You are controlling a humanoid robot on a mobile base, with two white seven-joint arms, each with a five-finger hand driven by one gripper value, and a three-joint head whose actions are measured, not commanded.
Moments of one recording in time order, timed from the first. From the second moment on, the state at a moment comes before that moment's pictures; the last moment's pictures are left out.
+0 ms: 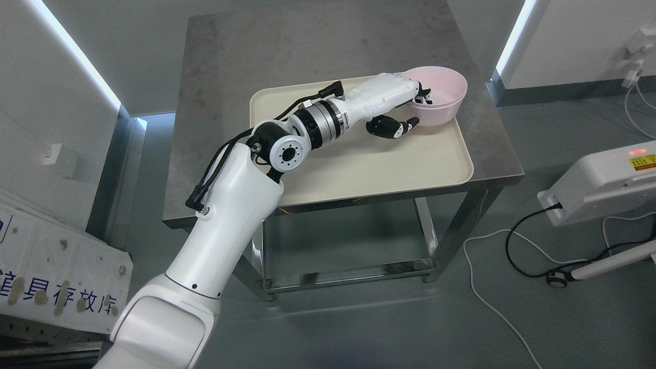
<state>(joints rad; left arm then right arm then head) -0.87 0.00 -0.47 -1.18 -0.65 -0.36 -0.49 0.05 0.00 -0.09 -0.20 -0.09 0.01 0.06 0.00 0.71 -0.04</state>
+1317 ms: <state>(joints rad) -0.52 0.00 -0.06 -1.59 -0.47 -0.71 -0.69 0.05 0.00 -0.09 -0.20 -0.09 0.01 0.06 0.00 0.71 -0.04</state>
